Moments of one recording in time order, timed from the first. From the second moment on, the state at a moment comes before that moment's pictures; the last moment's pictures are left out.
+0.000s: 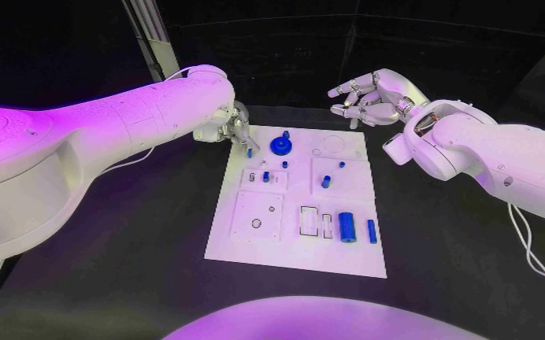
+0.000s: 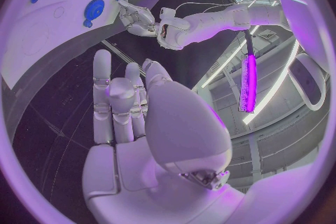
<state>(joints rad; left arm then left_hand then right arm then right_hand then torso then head) 1.35 -0.40 -0.15 0.82 -1.05 0.50 -0.43 1.17 0.04 0.00 0.27 0.06 0.84 0.06 0.74 0.36 1.22 -0.01 1.14 0.84 1.47 -0.06 1.57 1.31 0.08 1.42 0.04 1.32 1.22 1.20 -0.81 0.04 1.47 -0.85 -0.32 0.19 1.54 -0.02 -0.04 0.21 0.44 0.91 0.16 0.09 0.07 1.08 0.07 0.72 0.65 1.44 -0.01 1.03 0.96 0.18 1.08 0.09 0.88 0.41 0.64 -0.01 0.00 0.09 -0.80</state>
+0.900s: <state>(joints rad) 1.34 -0.38 -0.15 0.80 -1.04 0.51 -0.43 1.24 0.07 0.05 0.24 0.06 0.84 0.06 0.74 0.35 1.22 -0.01 1.14 0.83 1.47 -0.06 1.57 1.31 0.08 1.42 0.04 1.32 1.22 1.20 -0.80 0.04 1.47 -0.85 -0.32 0.20 1.54 -0.02 -0.04 0.21 0.44 0.91 0.16 0.09 0.07 1.08 0.07 0.72 0.65 1.44 -0.01 1.03 0.96 0.18 1.08 0.09 0.88 0.41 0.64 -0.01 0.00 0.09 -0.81</state>
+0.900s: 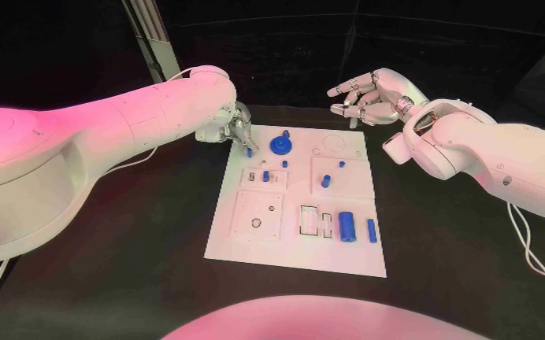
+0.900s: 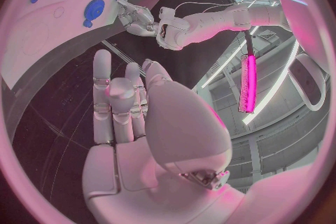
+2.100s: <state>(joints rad) 1.35 -0.60 -0.15 1.12 -0.95 0.27 -0.41 1.17 -0.06 0.58 0.15 0.14 0.83 0.06 0.80 0.37 1.25 -0.02 1.12 0.81 1.47 -0.08 1.57 1.31 0.08 1.43 0.04 1.32 1.24 1.20 -0.81 0.04 1.46 -0.87 -0.32 0.19 1.54 -0.02 -0.03 0.22 0.44 0.91 0.16 0.09 0.07 1.08 0.07 0.72 0.65 1.44 -0.01 1.03 0.97 0.18 1.08 0.09 0.88 0.41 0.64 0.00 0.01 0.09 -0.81</state>
